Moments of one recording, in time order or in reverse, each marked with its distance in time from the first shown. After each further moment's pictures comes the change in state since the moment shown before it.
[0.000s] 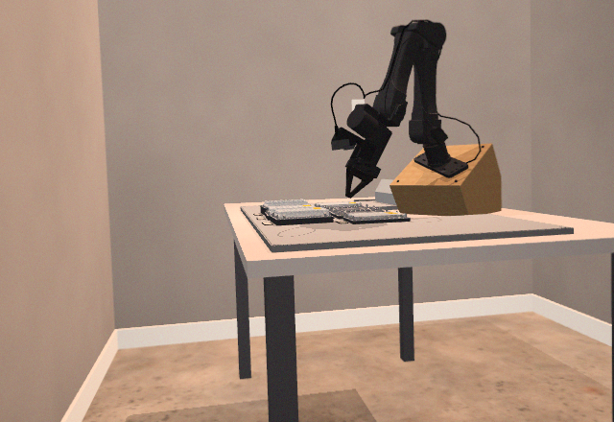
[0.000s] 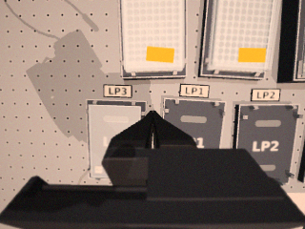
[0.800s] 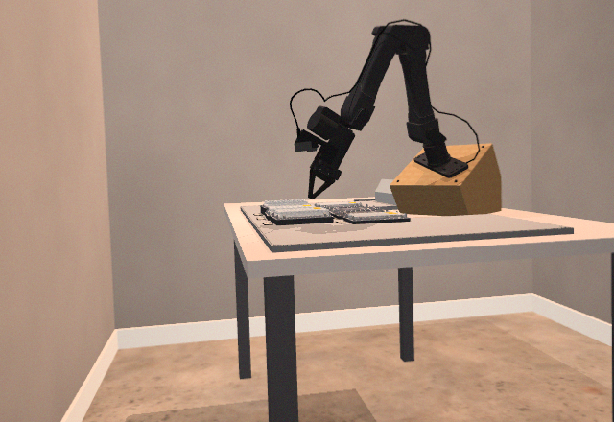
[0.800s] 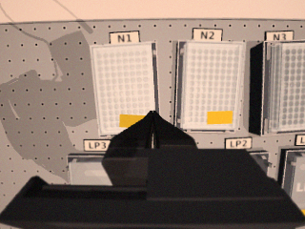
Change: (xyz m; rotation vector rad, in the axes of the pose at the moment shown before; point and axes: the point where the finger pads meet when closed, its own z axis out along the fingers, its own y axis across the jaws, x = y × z) arm -0.080 -0.039 0.046 0.038 -0.006 0.019
